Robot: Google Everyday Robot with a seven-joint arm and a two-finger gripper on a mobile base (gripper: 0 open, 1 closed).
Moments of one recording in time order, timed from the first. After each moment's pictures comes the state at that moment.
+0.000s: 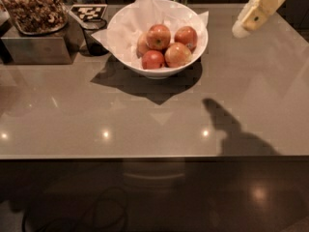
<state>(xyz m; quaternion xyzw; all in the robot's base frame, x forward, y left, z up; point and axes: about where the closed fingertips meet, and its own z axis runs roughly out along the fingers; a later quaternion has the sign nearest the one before) 0.533 -0.142 1.096 -0.65 0.66 0.05 0.36</state>
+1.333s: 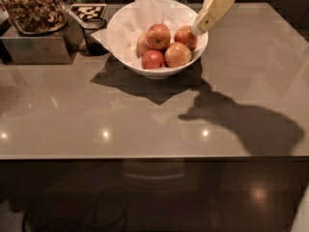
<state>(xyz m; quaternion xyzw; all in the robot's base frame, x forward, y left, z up) 0.636 -0.114 1.047 -0.62 0.68 0.08 0.38</state>
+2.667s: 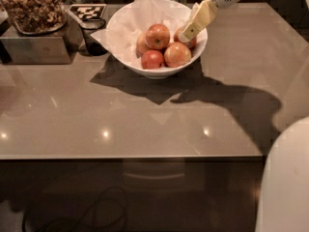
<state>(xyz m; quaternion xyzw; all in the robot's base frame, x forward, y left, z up) 0.682 -0.097 0.999 -0.60 0.69 0.14 0.38</state>
